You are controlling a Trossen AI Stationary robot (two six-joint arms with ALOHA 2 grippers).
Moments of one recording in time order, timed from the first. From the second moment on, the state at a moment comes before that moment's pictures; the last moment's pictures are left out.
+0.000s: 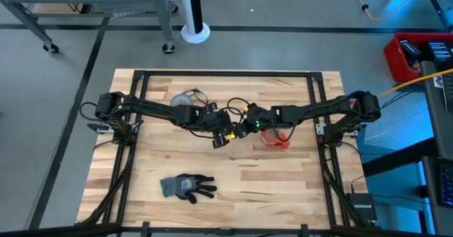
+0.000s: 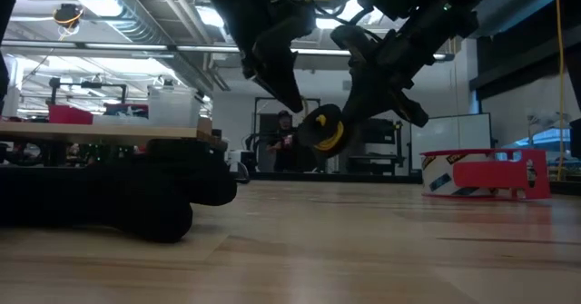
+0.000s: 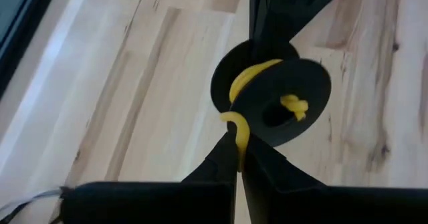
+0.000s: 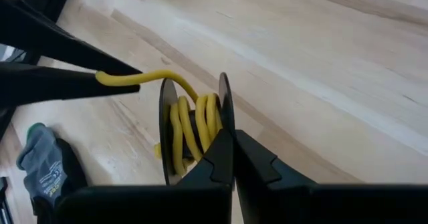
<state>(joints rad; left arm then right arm) -0.02 1.76 1.30 -0.48 -0.29 -0.15 -0.05 1.55 0.89 -0.15 0.09 0.97</state>
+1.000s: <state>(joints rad) 0.00 1.76 1.30 -0.35 -0.17 -0.32 -0.05 1.55 0.89 -0.07 0.12 1.02</state>
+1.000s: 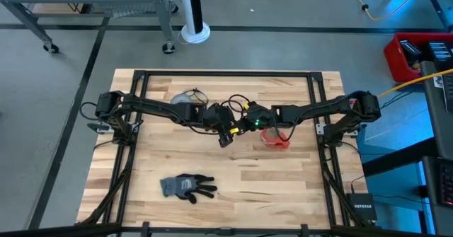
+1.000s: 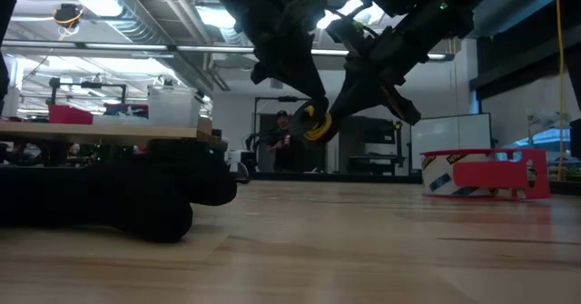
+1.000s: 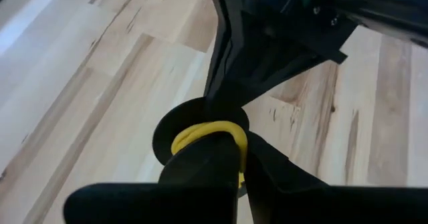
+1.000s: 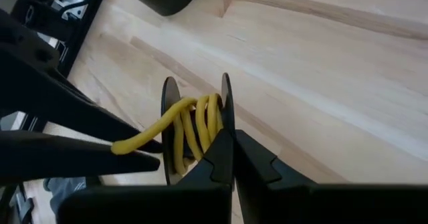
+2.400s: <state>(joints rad) -0.02 1.76 1.30 -0.36 -0.14 -0.33 -0.05 1.55 0.89 0.03 0.21 1.02</state>
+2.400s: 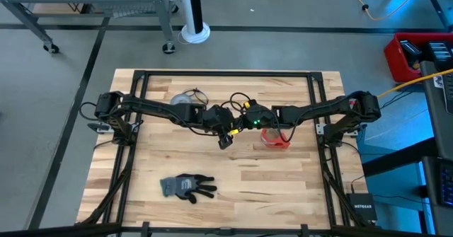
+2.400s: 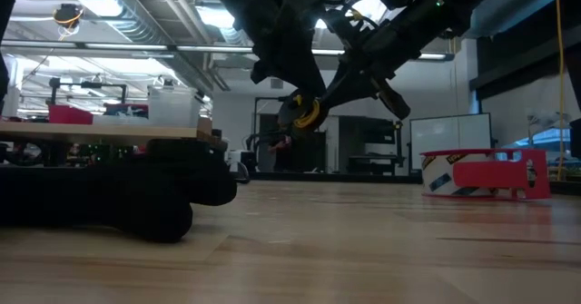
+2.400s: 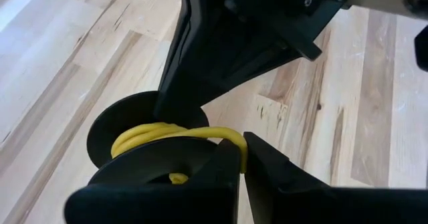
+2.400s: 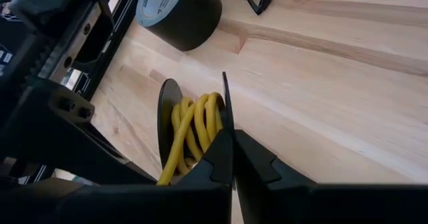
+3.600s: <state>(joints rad) -0.04 1.76 1.30 -0.36 -0.19 -0.37 -0.05 1.55 0.89 0.06 0.24 1.01</state>
